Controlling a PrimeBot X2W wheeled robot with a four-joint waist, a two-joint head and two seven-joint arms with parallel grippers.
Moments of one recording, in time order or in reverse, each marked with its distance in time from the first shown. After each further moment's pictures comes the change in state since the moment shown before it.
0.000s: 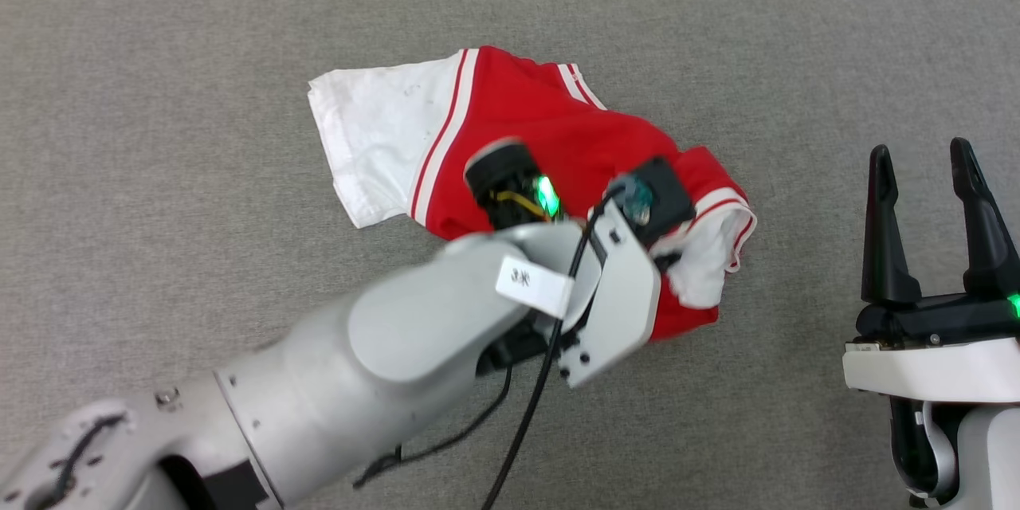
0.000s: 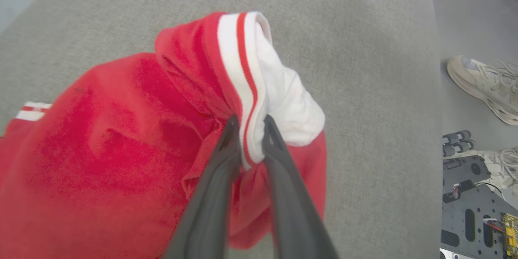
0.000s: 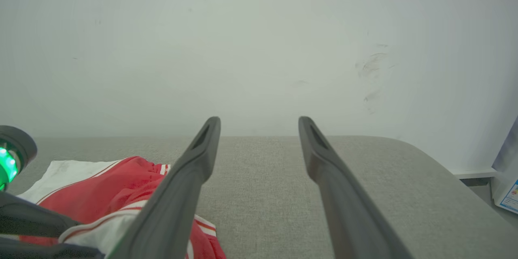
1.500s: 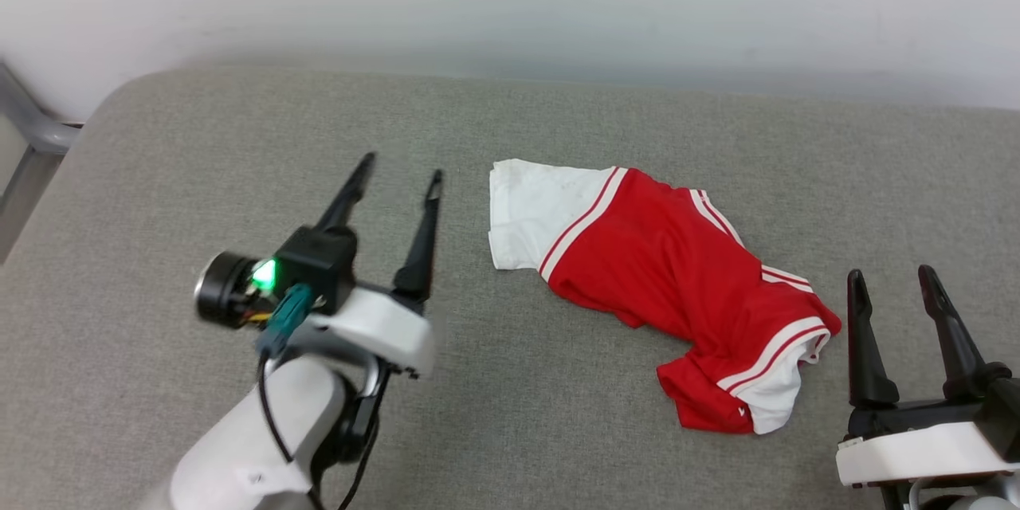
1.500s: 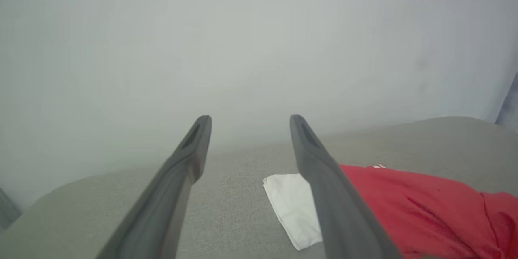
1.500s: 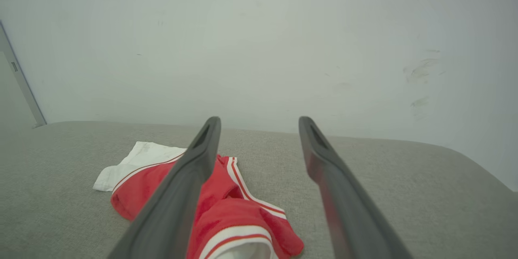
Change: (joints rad) left arm 0.572 0.175 0.553 -0.196 0.258 0.461 -0.584; right arm 0.175 0.000 -0.031 0.093 -0.048 0.000 0.000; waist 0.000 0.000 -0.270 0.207
